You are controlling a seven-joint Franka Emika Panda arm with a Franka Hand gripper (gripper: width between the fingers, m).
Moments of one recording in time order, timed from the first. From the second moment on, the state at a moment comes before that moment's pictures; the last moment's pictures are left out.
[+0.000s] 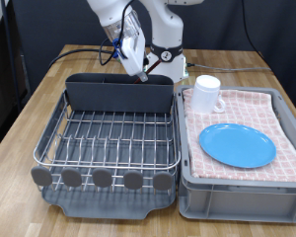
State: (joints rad) arm -0.10 -0.30 -0.24 -2.73 0.37 2.24 1.75
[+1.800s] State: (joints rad) arm 0.01 -0.36 0.15 -2.42 0.09 2.11 2.13
